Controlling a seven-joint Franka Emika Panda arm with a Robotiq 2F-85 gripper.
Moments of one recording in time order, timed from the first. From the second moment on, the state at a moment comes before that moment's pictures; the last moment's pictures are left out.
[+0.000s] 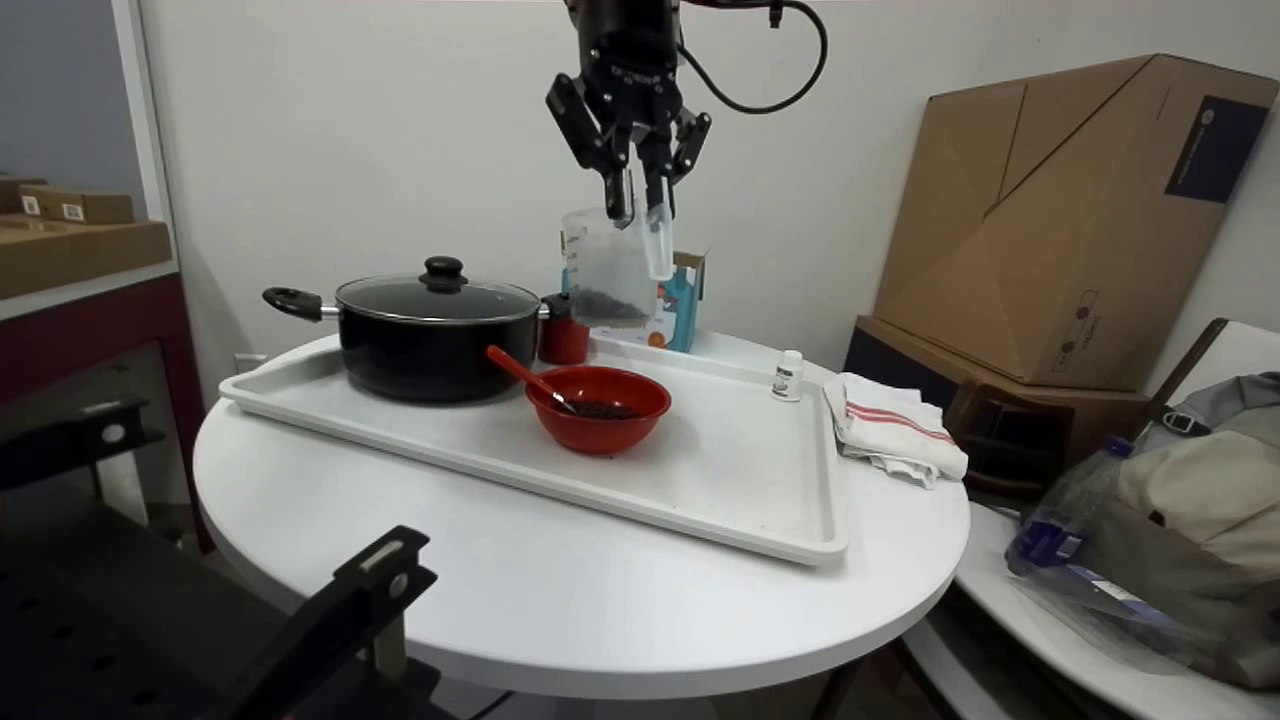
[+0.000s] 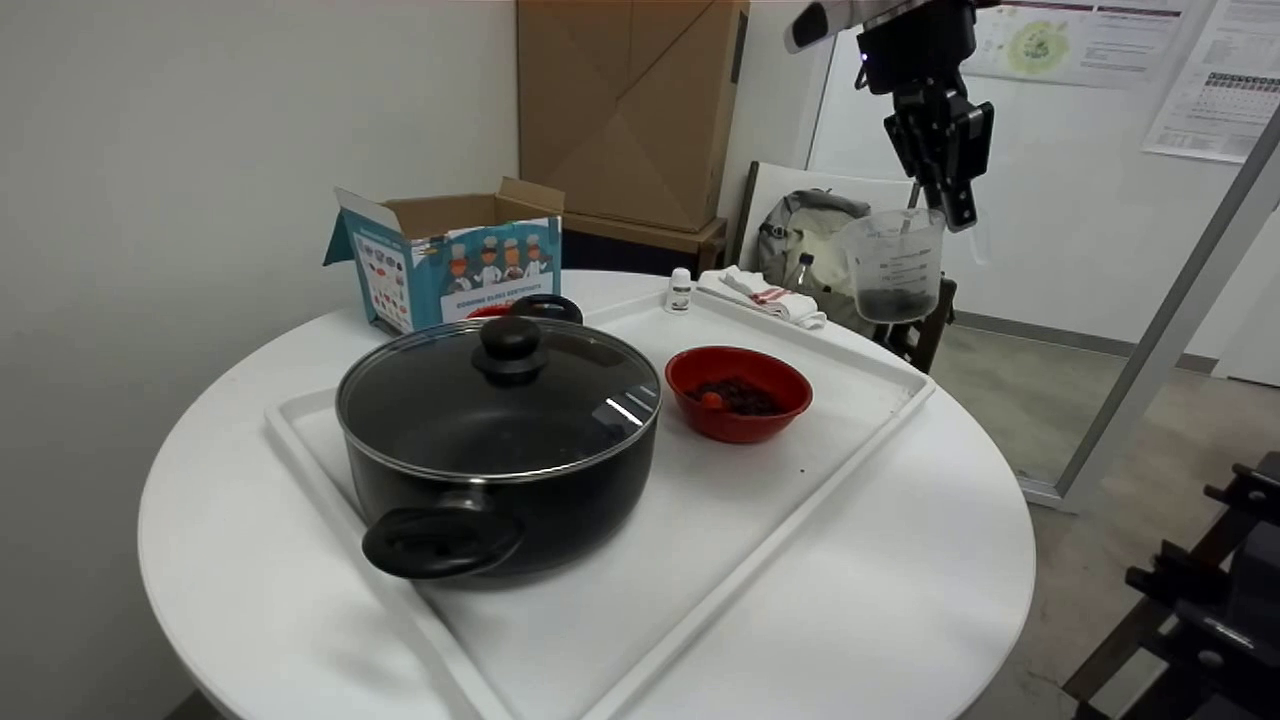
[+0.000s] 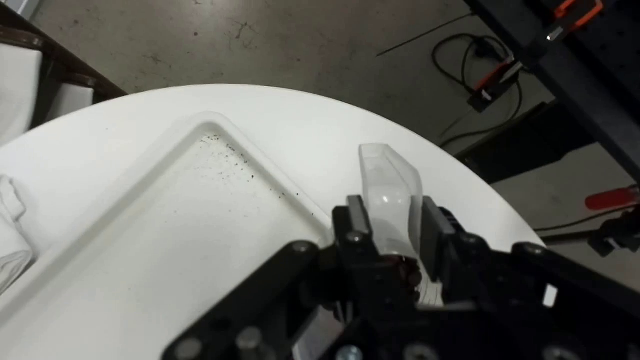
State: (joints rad) arm -0.04 0.20 0.02 -2.19 -0.47 1.99 -0.64
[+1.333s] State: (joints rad) arm -0.02 0.27 0.02 -2.26 -1.22 2.21 -0.35
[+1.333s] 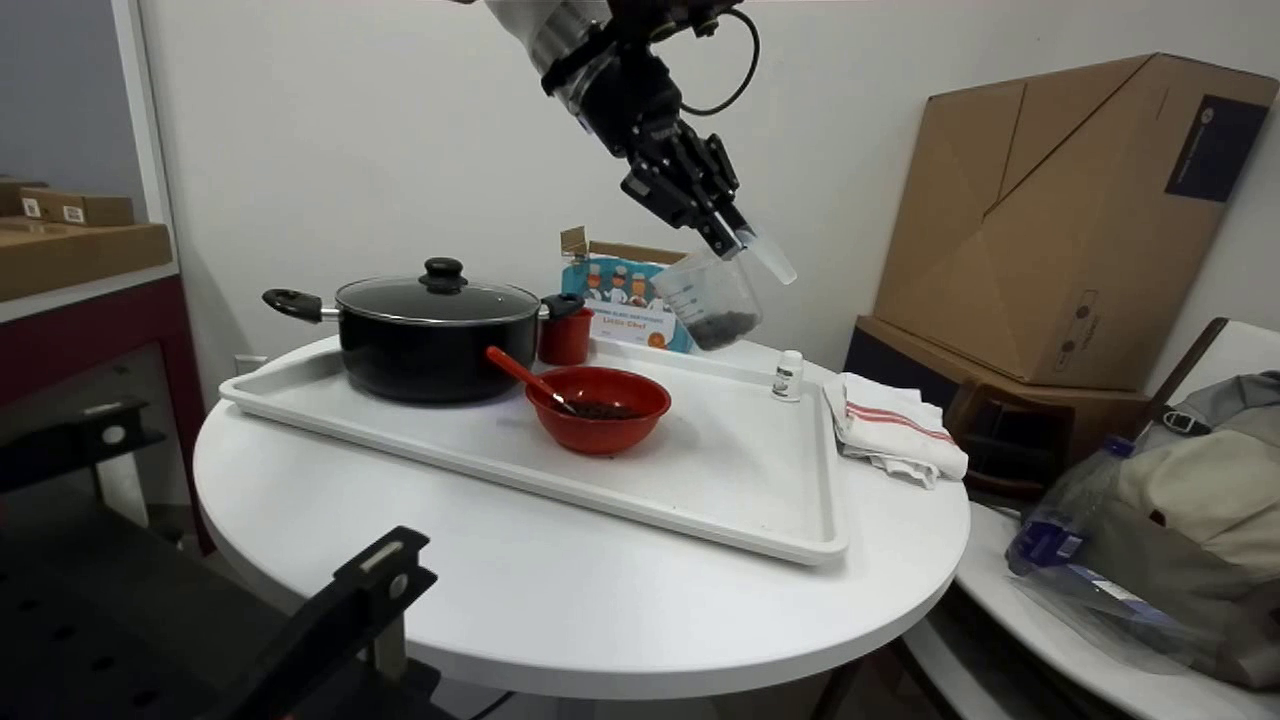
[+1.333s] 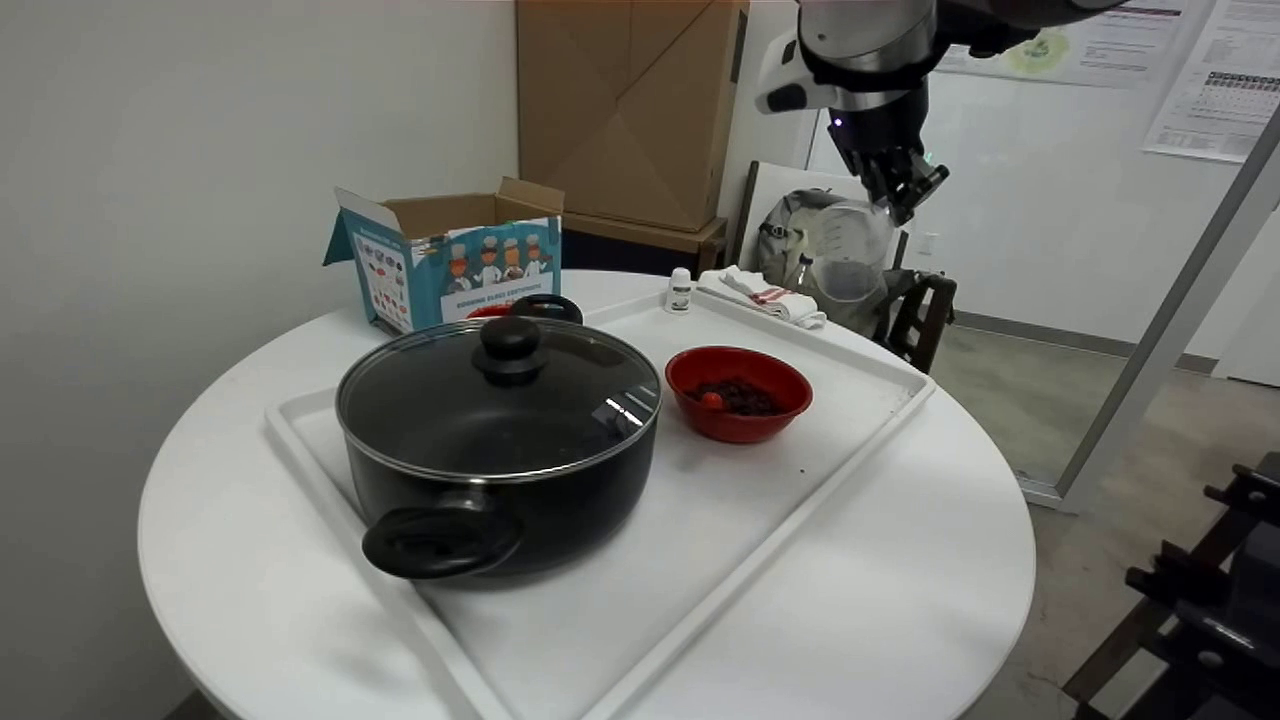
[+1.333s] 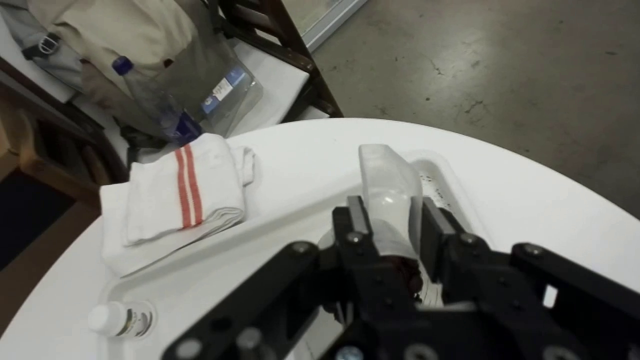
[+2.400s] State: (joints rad) arm 0.01 0.41 0.04 -2.27 -1.69 2.19 -0.03
